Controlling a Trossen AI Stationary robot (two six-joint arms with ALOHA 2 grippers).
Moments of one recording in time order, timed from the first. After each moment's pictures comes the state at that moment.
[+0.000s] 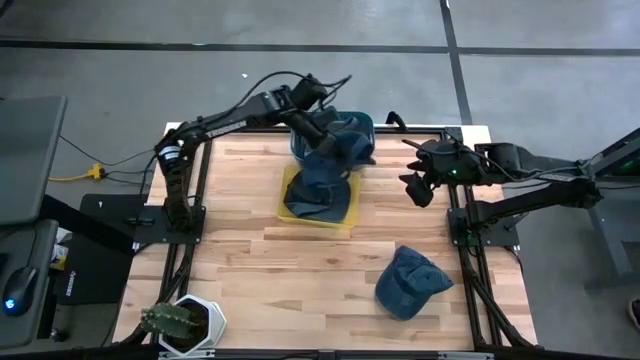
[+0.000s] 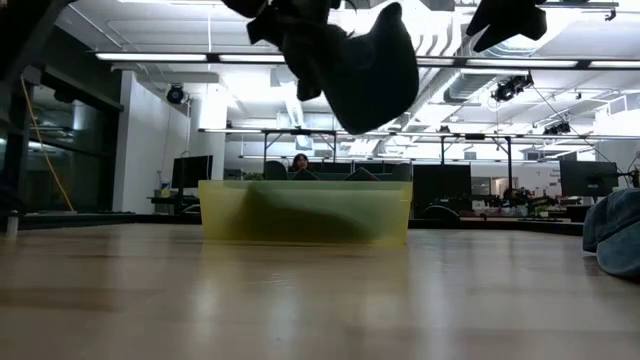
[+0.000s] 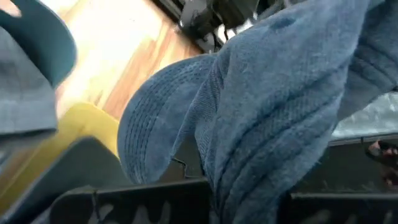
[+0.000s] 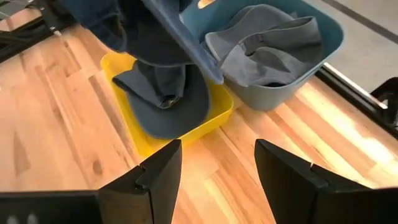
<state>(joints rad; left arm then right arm) 0.47 1.87 1.84 -0.71 0.74 -0.38 -0.05 0.97 1.18 -1.00 0.31 0.53</state>
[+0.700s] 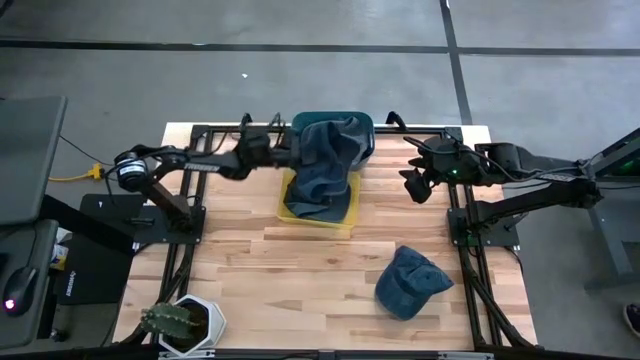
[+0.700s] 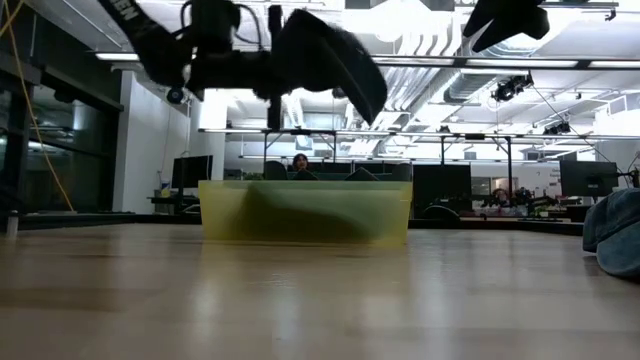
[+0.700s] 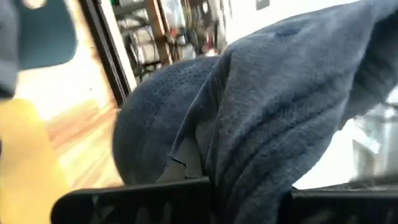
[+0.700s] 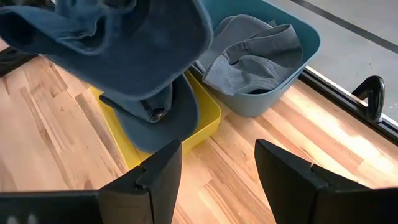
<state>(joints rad) 0.43 1.55 0.80 0.83 0.43 -1.35 -0.05 0.97 1.18 -0.99 0.38 0.58</state>
